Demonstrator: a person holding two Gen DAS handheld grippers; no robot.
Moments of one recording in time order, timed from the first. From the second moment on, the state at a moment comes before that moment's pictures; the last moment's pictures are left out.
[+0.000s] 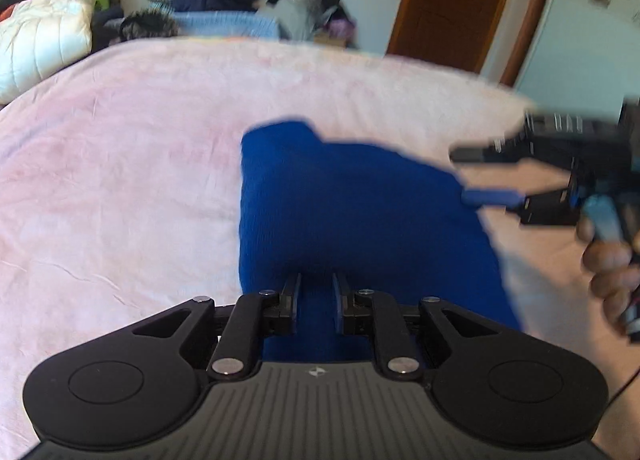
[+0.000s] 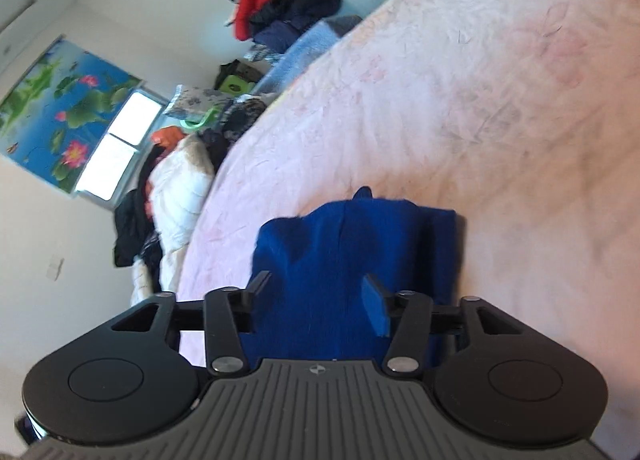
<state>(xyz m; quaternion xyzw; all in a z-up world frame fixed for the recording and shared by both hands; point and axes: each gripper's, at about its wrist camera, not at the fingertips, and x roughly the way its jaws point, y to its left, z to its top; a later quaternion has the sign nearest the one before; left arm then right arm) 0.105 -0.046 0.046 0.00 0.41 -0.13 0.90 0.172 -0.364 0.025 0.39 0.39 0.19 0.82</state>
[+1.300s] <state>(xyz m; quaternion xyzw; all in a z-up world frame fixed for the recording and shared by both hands) -0.026 -0.017 -0.007 0.02 0.34 -0.03 0.94 -0.048 -0.251 -0.021 0.02 0.33 -0.05 0.94</state>
